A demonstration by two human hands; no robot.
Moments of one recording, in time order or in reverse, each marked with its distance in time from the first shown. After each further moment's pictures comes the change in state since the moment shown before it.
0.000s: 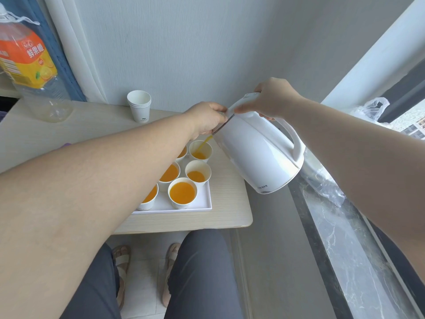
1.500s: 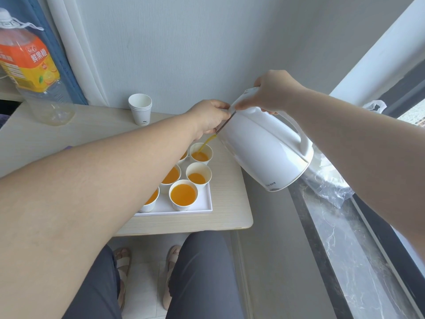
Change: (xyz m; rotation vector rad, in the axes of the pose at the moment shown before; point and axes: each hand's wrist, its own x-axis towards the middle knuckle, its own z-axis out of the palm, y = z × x) left_hand -0.004 0.008 -0.001 -0.115 0.004 0.023; right_hand 0.001 -0.013 -0.014 -0.092 -0.009 -0.029
